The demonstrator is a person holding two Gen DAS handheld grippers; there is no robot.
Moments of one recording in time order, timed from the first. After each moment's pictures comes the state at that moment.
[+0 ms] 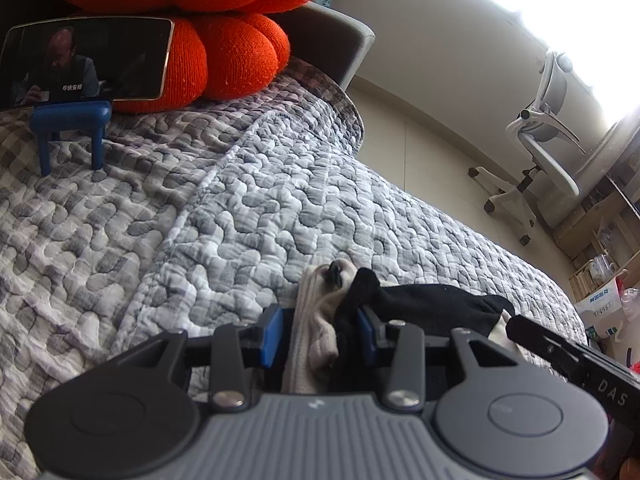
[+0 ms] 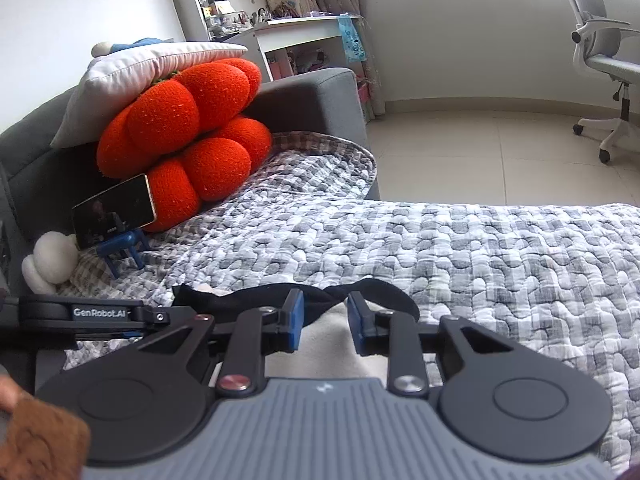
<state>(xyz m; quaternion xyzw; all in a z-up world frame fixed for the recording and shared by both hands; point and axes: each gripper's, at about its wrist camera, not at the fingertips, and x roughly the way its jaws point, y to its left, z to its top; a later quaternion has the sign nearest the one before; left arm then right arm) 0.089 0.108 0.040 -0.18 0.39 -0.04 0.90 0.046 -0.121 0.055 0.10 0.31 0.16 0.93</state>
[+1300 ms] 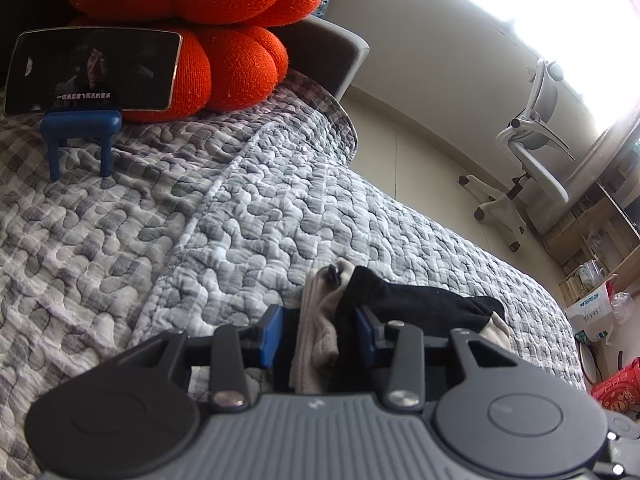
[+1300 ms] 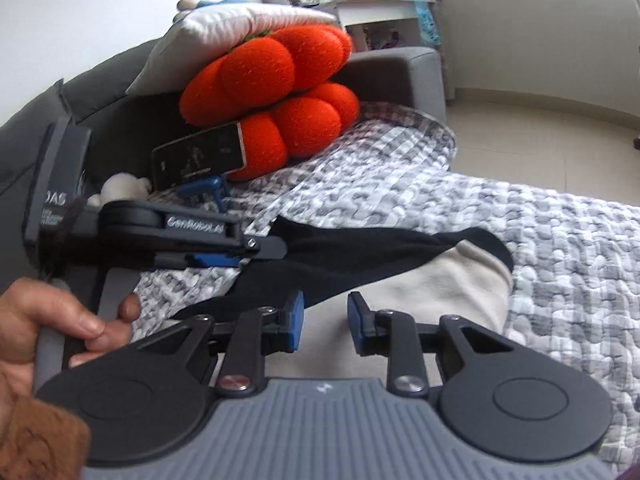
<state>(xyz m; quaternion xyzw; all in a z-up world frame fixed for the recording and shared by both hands) 0.076 0.120 0.048 -0.19 0.38 -0.05 0.90 0.010 -0.074 0.054 0.05 0.34 0.26 0.91</state>
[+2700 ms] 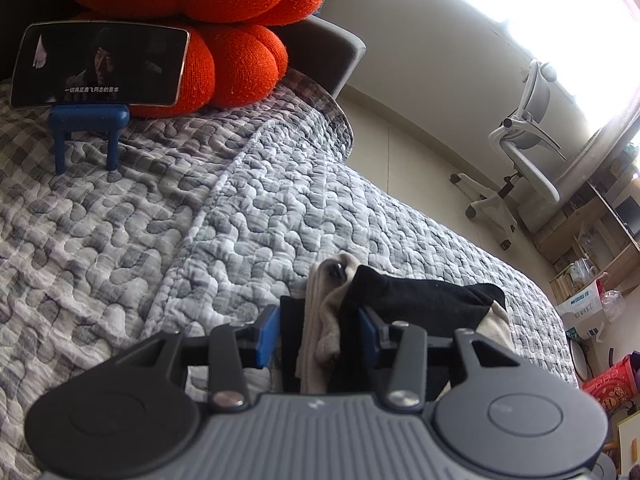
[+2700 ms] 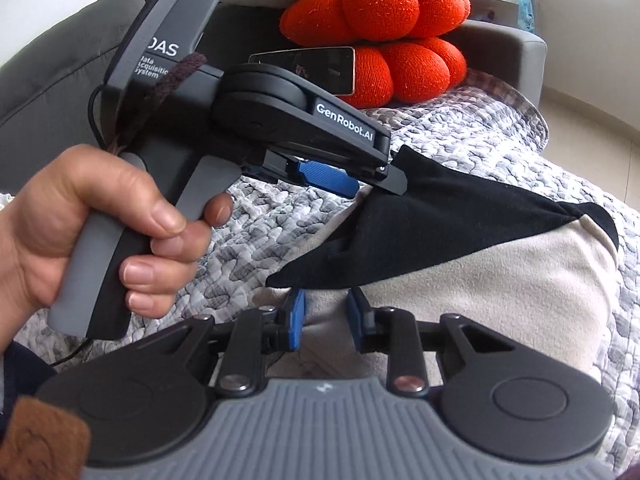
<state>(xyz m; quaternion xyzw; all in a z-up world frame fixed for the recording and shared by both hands) 0.068 0.133 0.048 -0.21 0.38 -0.06 0.90 -0.018 -0.019 0.045 -0.05 0.36 0.34 0.87</state>
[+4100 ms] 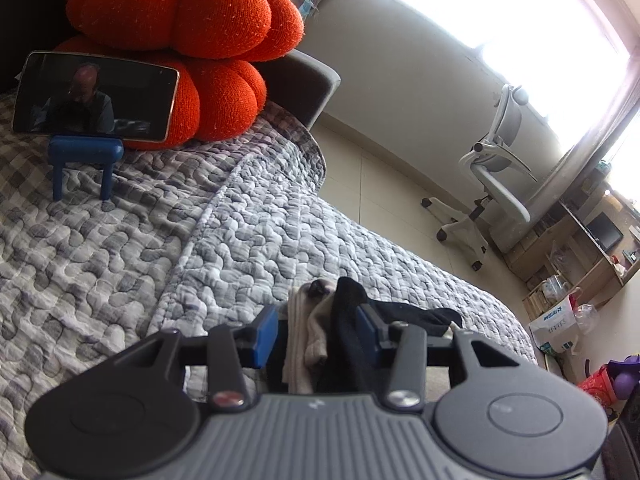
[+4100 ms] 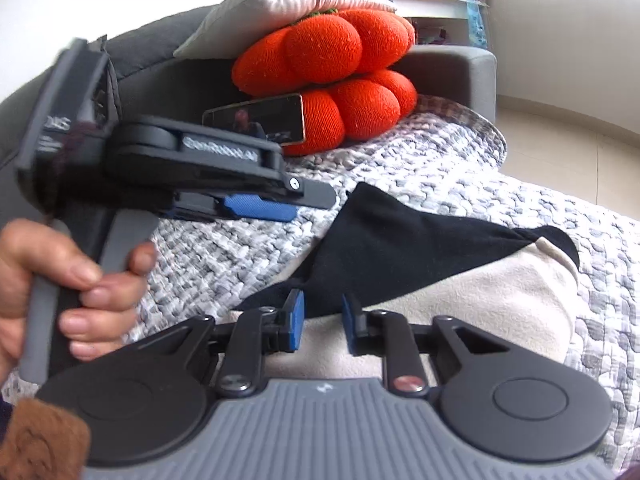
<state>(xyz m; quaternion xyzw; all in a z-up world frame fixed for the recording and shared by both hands) 0.048 0.142 0.070 -0.21 0.33 -0.10 0.91 -0.007 -0.035 0.053 0.01 0.33 0.29 0.90</state>
